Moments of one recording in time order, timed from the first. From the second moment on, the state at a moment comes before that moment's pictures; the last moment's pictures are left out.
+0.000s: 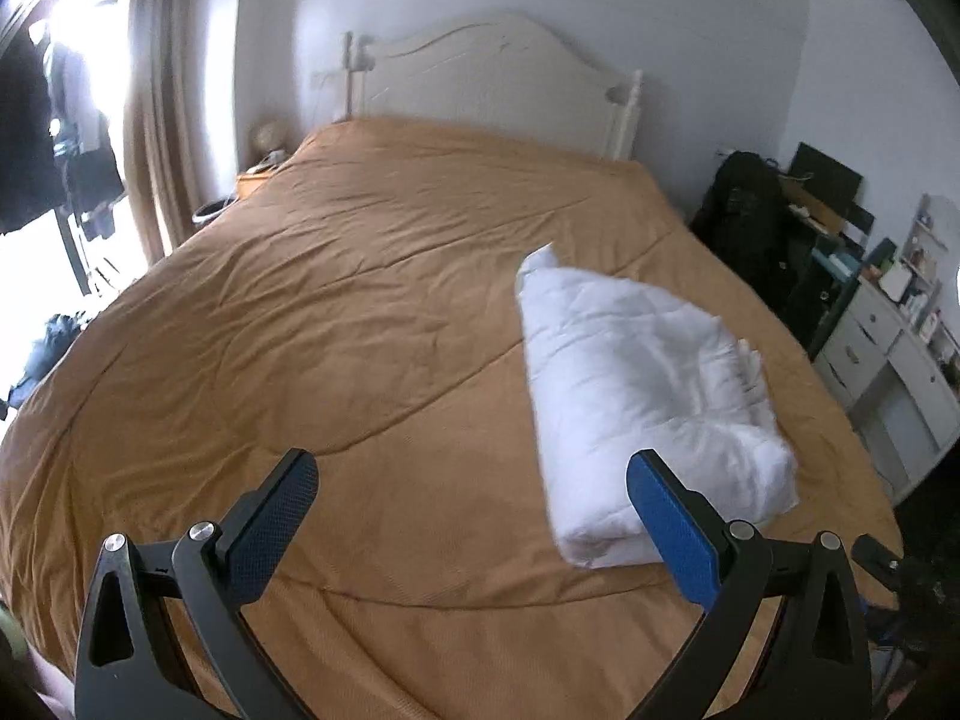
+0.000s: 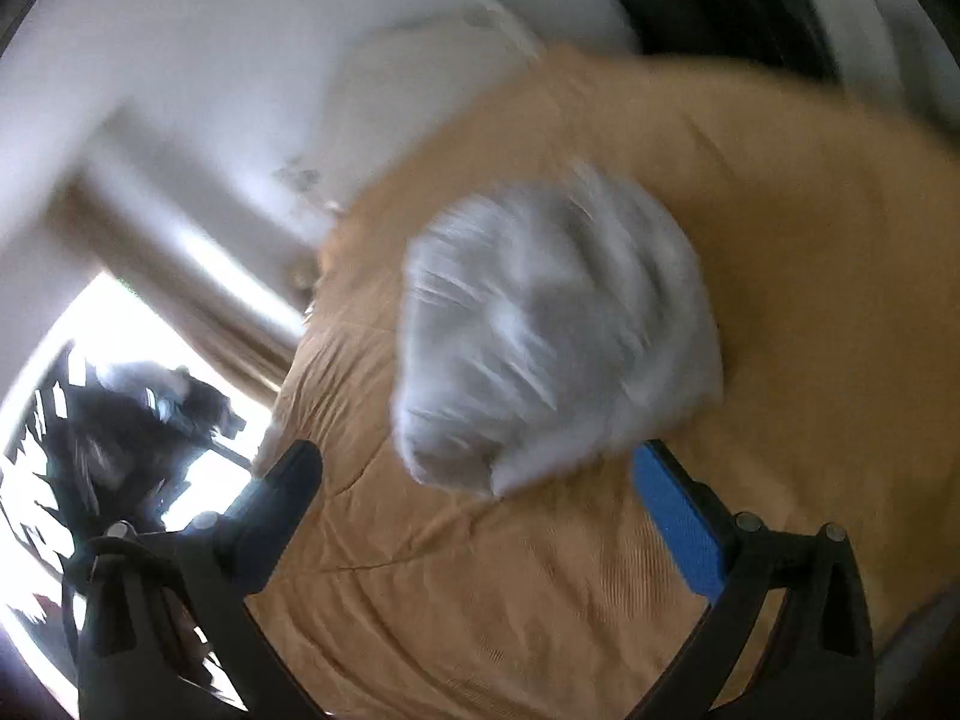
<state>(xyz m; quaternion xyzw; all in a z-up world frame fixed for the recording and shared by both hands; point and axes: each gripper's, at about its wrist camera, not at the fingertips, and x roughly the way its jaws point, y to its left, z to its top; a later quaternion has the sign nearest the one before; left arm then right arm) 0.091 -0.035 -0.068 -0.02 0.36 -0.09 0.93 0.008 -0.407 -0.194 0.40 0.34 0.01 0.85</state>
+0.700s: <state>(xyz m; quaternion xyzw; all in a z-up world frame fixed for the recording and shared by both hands) 0.166 -0.063 -0.120 -0.01 0.43 -0.11 0.90 0.120 -0.509 -0.343 0.59 0.34 0.04 0.73</state>
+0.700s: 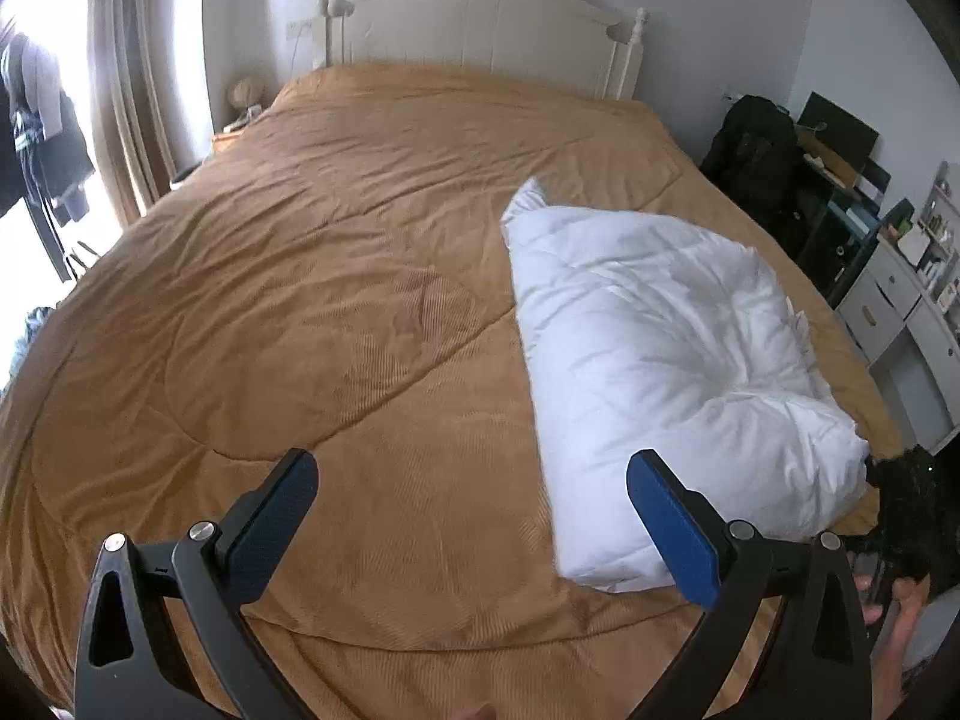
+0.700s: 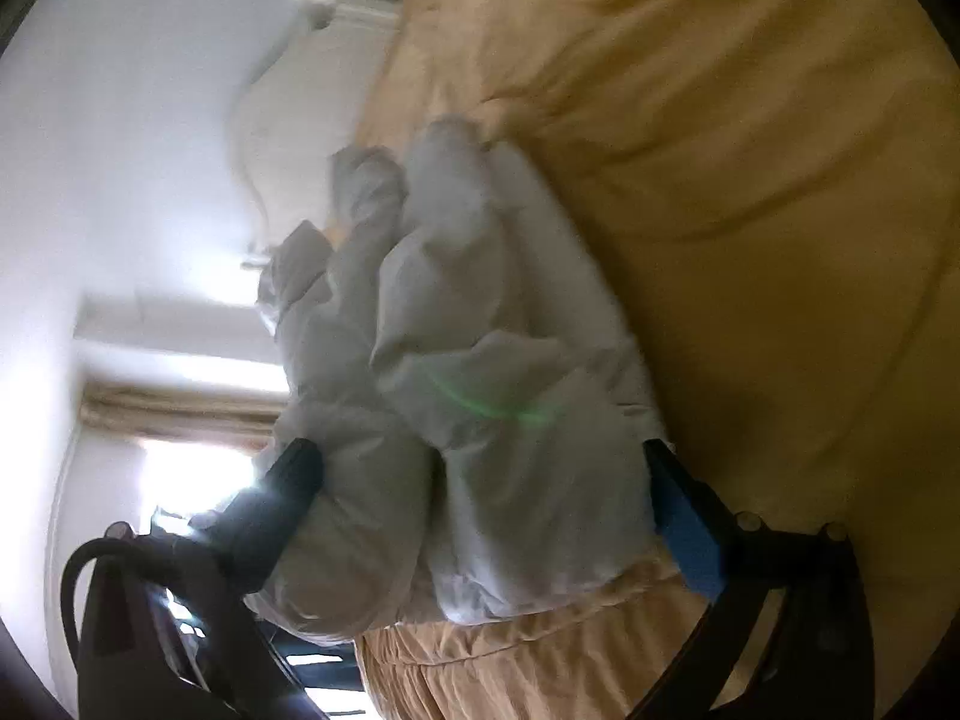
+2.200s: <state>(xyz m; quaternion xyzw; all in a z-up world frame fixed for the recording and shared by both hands) 0.132 -0.282 -0.183 0.14 0.41 -0.23 0.87 0.142 -0.530 -0.237 0.44 0.39 0.11 0.80</state>
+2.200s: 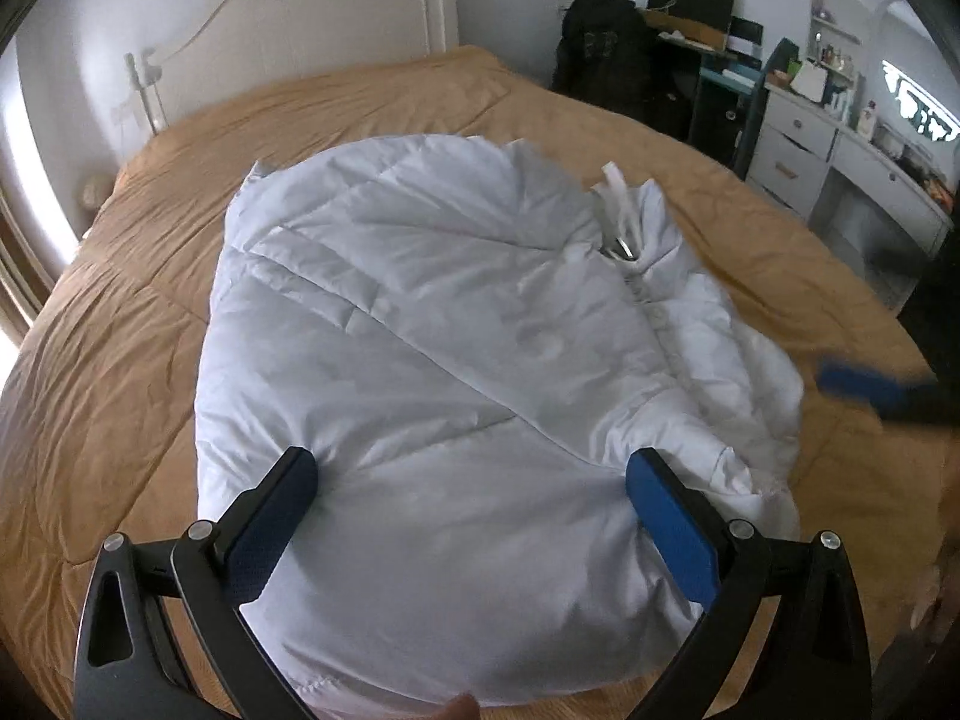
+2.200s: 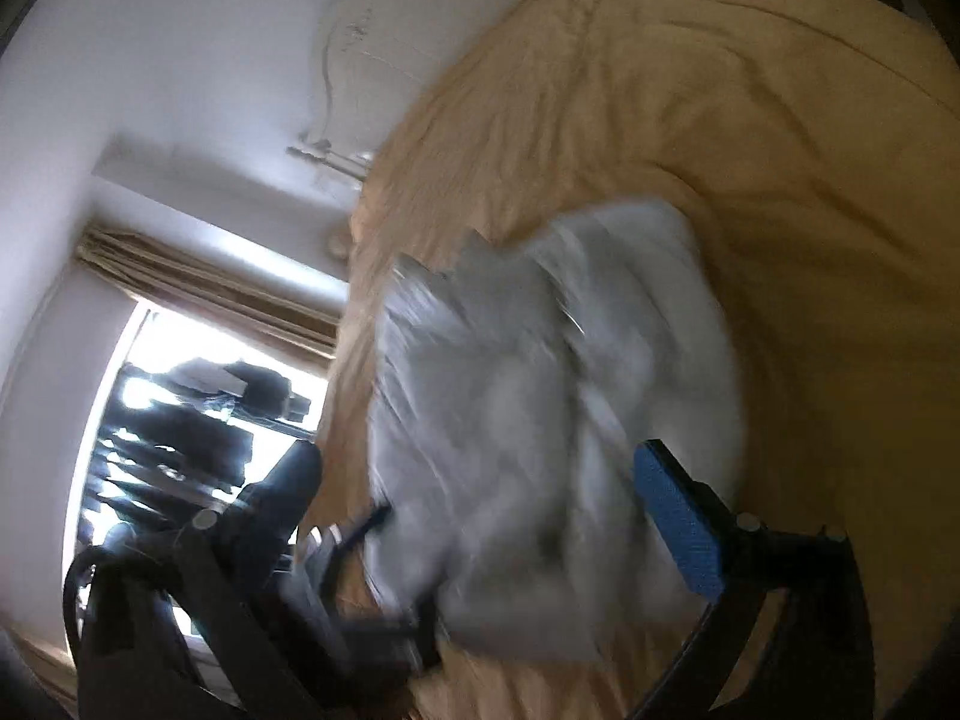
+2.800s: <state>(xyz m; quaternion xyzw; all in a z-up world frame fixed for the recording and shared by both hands) 0.169 -0.285 -0.174 0.13 0.42 -0.24 0.86 0.097 -0.516 -0.361 0.58 0.38 0.07 0.71</state>
